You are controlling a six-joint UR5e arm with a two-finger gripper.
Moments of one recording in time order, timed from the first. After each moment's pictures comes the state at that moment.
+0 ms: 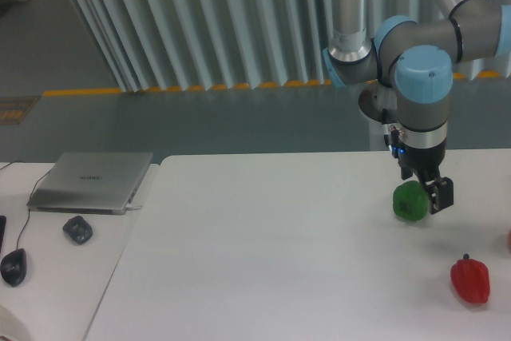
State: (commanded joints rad) arm 2.36 -1.82 -1.49 -1.45 1.60 1.31
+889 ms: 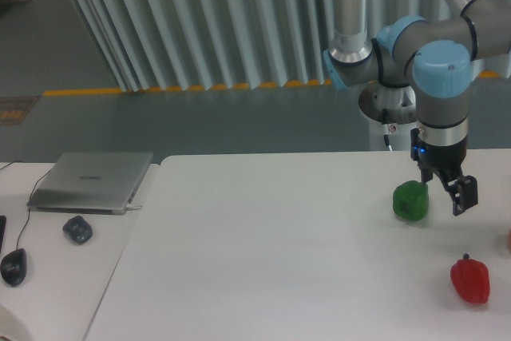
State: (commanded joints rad) arm 2.50 -1.82 -1.47 -1.39 1.64 1.59
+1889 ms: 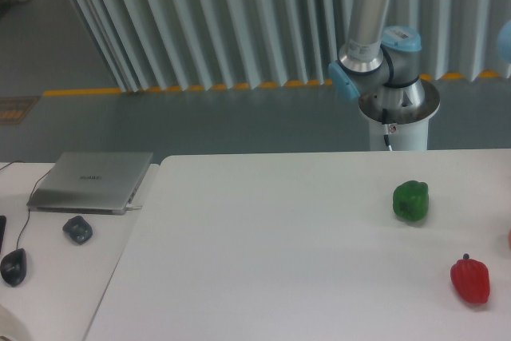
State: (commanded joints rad) arm 2.82 -1.89 -1.46 -1.21 1.60 1.90
